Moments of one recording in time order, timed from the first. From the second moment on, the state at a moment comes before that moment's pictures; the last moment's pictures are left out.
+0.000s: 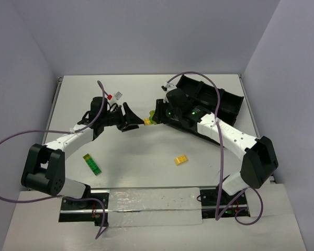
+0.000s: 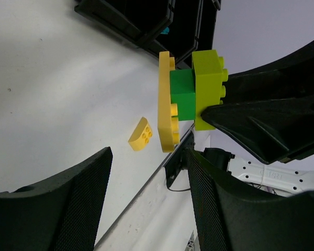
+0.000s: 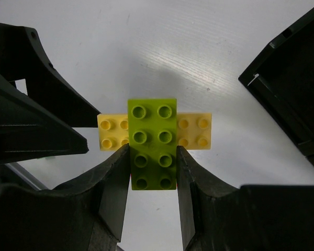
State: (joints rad) left arm -0.34 1.44 0.82 0.08 0.72 -0.86; right arm 0.67 1.48 1.20 -0.34 -0.05 0.47
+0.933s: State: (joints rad) left arm -0.37 1.53 0.88 0.15 0.78 -0.89; right arm 0.68 1.48 1.19 -0.36 -0.10 0.48
